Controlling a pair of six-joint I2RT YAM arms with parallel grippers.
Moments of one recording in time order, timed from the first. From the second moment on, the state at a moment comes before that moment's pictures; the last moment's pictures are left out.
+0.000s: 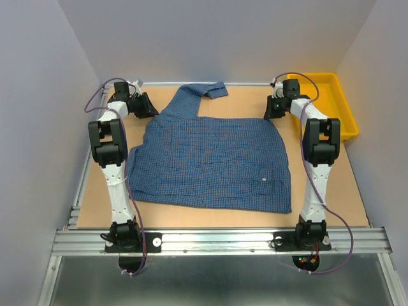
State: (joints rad) left arm 0.11 2.39 1.91 -0.37 0.58 -0.23; right arm 0.01 2.34 1.89 -0.46 -0.35 -0.03
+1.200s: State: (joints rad) left arm 0.12 2.36 1.81 -0.28 0.74 -0.33; right arm 0.01 2.34 1.89 -0.46 -0.34 -0.03
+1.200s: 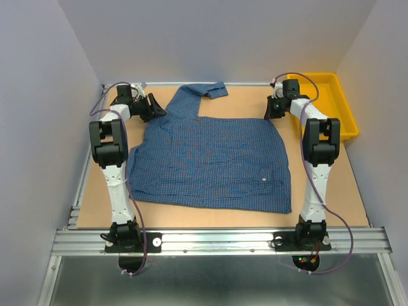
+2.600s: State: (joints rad) left arm 0.09 2.21 1.80 -0.32 0.58 -0.09; right arm 0.01 2.20 1.86 -0.47 -0.29 -0.02
